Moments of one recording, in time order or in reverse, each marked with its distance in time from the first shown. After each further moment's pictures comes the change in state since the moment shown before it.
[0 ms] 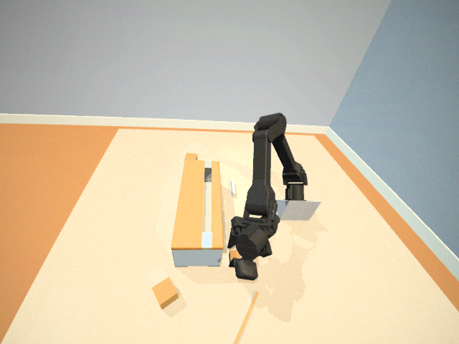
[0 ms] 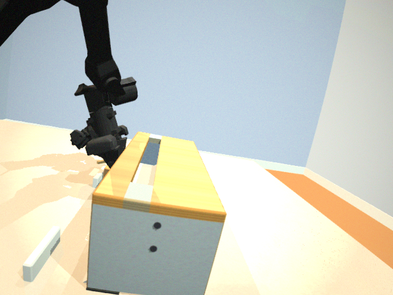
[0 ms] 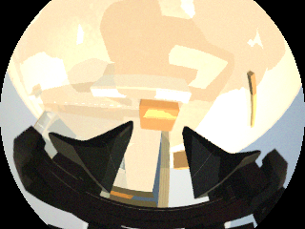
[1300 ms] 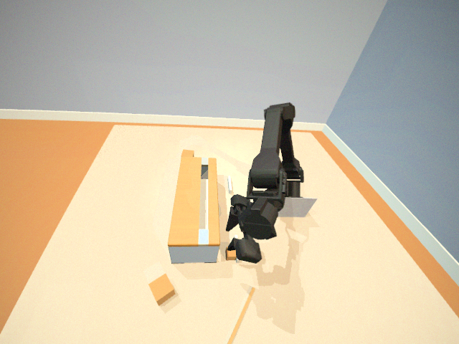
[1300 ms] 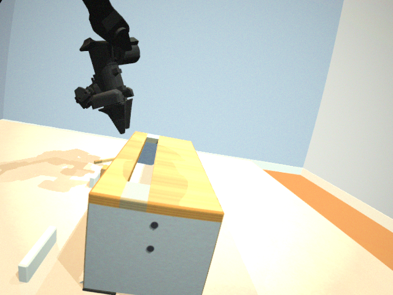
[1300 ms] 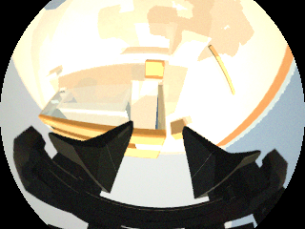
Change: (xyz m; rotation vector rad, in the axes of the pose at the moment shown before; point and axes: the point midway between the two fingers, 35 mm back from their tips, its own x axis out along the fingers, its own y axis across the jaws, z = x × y) arm -0.089 -0.008 -0.045 0.015 0.019 -0.026
